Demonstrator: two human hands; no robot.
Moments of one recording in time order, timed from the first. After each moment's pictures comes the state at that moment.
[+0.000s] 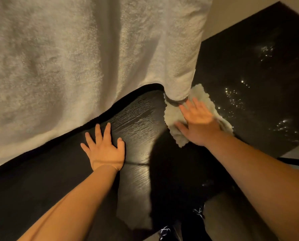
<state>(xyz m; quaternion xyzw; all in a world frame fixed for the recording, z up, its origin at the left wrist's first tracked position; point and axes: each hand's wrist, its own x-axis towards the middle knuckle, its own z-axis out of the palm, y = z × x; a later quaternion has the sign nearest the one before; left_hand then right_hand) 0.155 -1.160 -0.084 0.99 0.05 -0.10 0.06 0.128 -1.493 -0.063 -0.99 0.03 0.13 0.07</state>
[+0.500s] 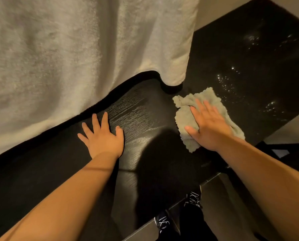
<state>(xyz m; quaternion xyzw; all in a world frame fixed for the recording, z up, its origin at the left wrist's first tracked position) 0.153 -1.158 -0.086 0.99 0.04 -0.09 0.07 0.043 -1.499 -0.067 -0.99 0.08 0.12 0.06</state>
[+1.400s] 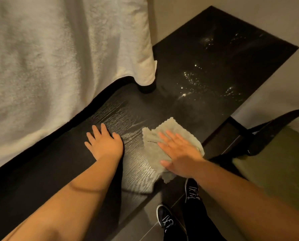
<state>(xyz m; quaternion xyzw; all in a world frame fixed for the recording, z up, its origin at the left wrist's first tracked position) 0.107 -1.191 -0.067 0.99 0.02 -0.13 0.09 -0.069 -1.416 -0.066 -0.99 -0.02 0.14 0.09</state>
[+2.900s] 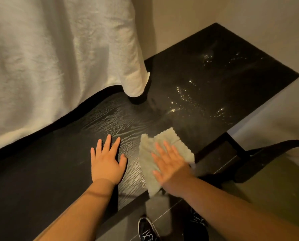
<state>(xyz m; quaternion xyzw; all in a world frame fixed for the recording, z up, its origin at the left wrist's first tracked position) 0.037 -1.236 -0.080 0.99 -0.13 -0.08 0.05 -0.080 -1.470 -0.097 -0.99 -0.02 0.12 0.09</state>
